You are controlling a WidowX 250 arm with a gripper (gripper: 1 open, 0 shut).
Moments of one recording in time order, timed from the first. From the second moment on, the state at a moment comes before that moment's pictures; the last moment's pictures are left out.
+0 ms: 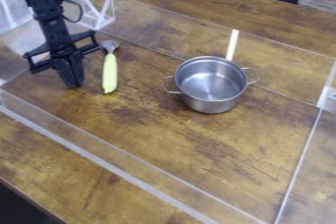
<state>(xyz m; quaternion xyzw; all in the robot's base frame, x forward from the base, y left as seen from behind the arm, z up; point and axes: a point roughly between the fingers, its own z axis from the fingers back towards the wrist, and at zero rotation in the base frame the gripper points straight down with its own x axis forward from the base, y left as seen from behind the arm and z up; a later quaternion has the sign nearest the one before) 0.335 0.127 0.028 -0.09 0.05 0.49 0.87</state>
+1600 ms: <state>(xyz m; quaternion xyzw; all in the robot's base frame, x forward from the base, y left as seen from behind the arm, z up) 0.336 0.112 0.025 -0.08 0.11 0.59 0.80</state>
